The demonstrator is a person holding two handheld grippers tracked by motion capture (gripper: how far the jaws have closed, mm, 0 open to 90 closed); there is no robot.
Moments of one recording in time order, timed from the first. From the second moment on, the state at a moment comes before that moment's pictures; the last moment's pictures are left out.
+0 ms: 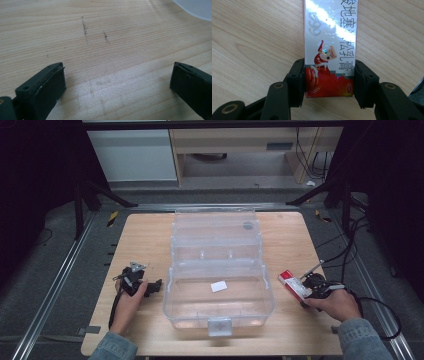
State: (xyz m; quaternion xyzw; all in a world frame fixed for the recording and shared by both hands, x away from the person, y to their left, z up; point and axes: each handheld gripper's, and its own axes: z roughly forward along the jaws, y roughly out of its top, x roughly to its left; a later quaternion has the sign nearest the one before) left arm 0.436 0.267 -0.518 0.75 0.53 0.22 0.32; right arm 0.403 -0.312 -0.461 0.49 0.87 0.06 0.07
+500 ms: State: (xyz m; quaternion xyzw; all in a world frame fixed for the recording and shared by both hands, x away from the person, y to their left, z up) left arm 0.436 0.267 -0.517 0.75 0.53 0.22 0.32; right arm 0.391 -0.309 -0.429 0.46 0.88 0.12 0.11
